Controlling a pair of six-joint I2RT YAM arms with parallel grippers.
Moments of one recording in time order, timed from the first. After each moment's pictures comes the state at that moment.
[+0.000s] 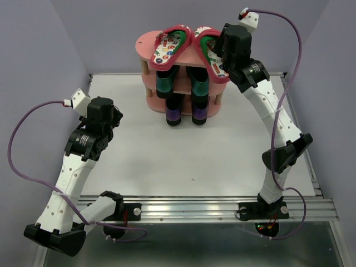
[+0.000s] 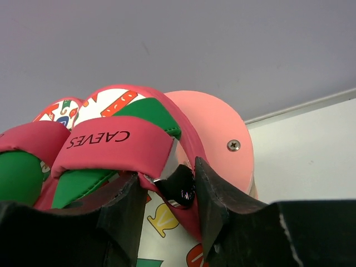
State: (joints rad) left arm -0.31 0.95 1.22 -0.84 -0.57 -0.91; right arm 0.51 1.86 2.27 -0.51 0.65 0.41
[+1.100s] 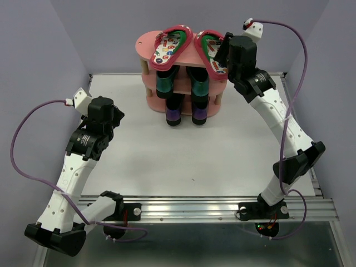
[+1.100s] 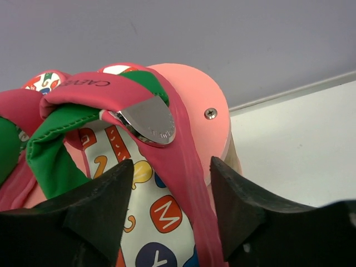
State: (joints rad) left arm -0.31 0.95 1.20 -0.80 -0.54 -0.90; right arm 0.51 1.69 2.01 -0.45 0.64 0.42
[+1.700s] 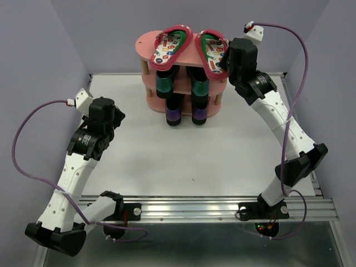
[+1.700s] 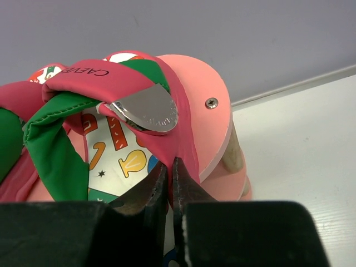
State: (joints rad) left arm -0.31 0.95 1.19 -0.80 -0.53 -0.89; right arm 0.51 1.66 1.95 -0.44 0.62 0.44
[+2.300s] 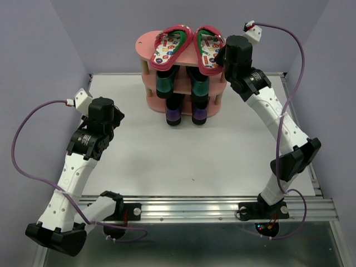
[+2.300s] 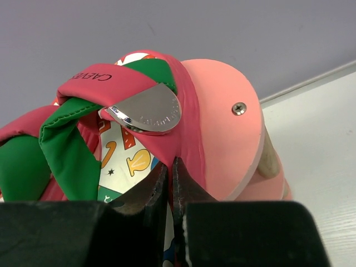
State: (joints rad) left arm -0.30 0.95 1.18 -0.80 -0.53 -0.88; right arm 0.51 1.73 2.00 -0.41 0.62 0.59
